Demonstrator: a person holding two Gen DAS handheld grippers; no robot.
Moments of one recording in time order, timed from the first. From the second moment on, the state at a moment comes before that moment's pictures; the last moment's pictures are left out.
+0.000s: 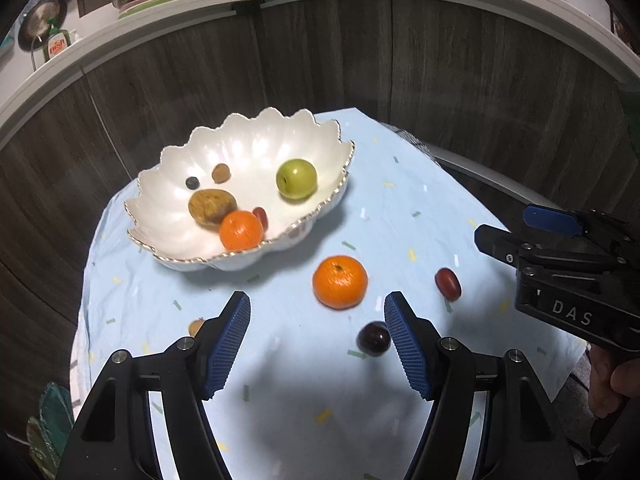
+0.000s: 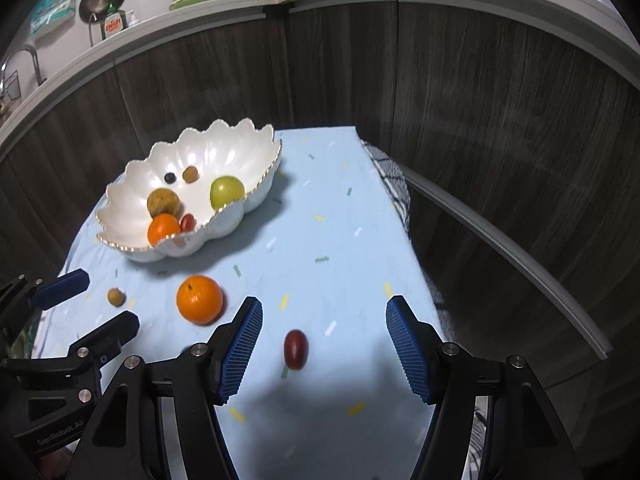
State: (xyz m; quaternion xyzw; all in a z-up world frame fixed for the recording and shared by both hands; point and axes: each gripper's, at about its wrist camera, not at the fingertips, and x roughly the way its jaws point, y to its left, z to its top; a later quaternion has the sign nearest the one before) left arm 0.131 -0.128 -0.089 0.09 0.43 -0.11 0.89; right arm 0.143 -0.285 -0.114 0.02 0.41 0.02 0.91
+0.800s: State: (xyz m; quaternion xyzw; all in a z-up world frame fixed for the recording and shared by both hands) left arm 0.128 -0.144 -0.134 0.08 0.45 -0.15 0.88; right arm 0.147 -0.281 -0.159 0.01 0.43 0.05 0.90
